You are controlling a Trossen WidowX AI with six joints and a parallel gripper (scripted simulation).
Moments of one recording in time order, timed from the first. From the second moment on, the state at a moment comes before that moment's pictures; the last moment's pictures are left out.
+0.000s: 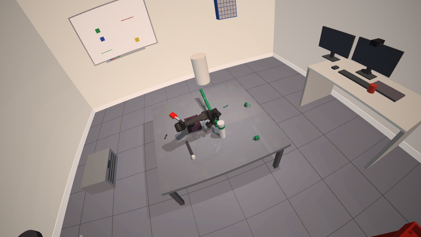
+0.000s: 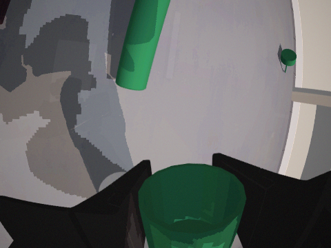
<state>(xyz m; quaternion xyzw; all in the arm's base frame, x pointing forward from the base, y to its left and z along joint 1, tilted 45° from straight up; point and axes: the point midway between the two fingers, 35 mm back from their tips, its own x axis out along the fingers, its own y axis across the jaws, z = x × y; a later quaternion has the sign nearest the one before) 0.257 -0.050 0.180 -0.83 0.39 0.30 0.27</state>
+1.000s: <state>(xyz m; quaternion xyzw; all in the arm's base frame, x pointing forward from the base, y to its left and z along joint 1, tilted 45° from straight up) 0.275 -0.047 0.178 -0.82 0.43 0.22 0.32</state>
